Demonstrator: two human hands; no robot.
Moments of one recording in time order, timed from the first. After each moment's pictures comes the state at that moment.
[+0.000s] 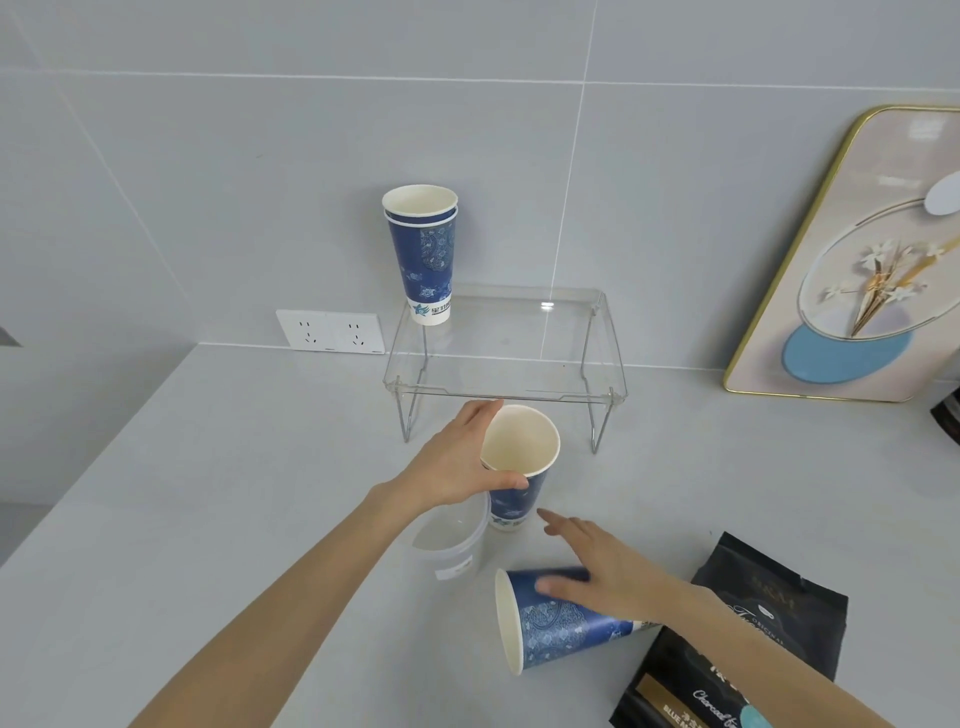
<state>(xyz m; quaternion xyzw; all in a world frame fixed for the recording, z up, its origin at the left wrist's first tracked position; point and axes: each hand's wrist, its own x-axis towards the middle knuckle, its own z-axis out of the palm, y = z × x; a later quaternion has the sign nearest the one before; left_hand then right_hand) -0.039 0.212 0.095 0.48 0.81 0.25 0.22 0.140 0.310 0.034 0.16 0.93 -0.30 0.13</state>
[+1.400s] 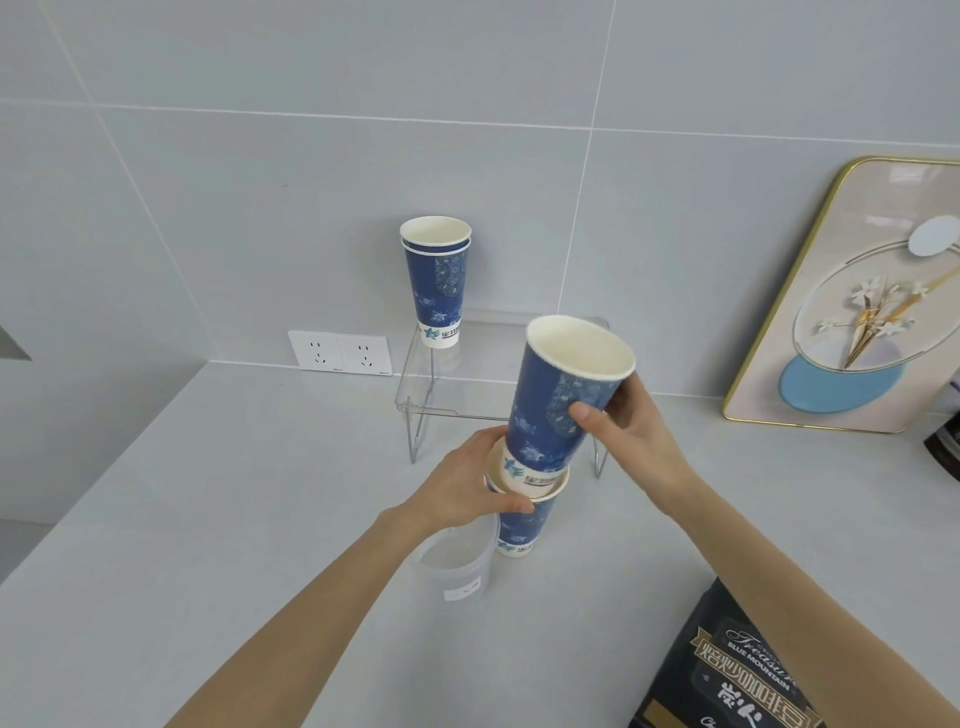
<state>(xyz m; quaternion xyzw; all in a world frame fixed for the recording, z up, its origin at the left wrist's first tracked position) -0.037 0.202 0.098 0.45 0.77 0.36 0.27 0.092 0.330 0.148 0.22 0.73 -0.60 -0.26</state>
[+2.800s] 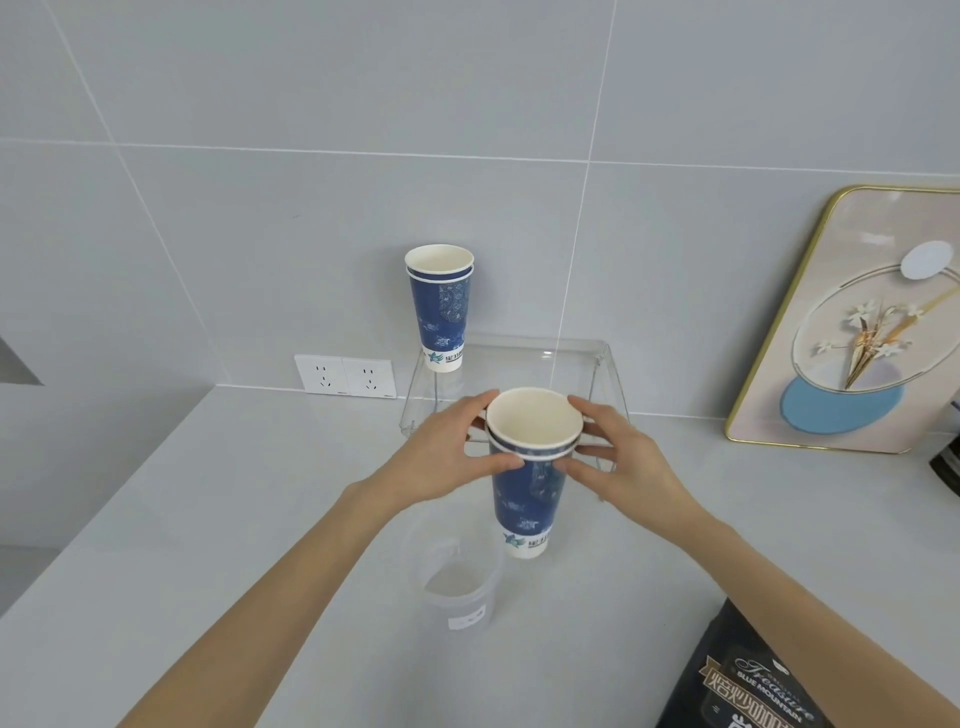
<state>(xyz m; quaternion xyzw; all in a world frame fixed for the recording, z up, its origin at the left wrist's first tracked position) -0.059 0.195 0.154 0.49 0.77 0.37 0.17 0.092 0.330 0.144 0.21 0.86 -0.42 -0.21</state>
